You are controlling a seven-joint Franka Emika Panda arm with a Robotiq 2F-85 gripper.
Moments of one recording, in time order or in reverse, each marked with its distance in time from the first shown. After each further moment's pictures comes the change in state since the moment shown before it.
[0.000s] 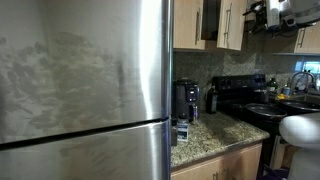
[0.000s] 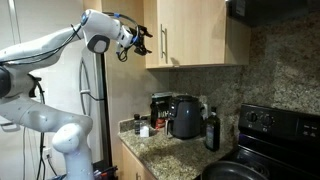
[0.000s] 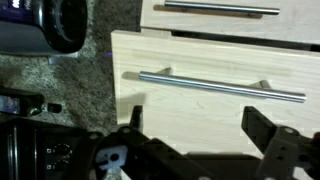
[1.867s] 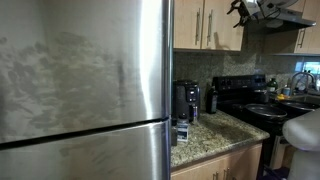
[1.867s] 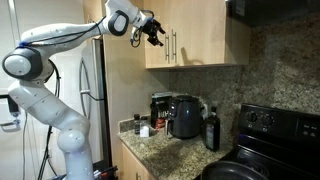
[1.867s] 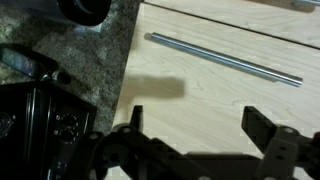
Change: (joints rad) arm 0.181 0.370 -0.022 0.425 -0.611 -0.117 0.364
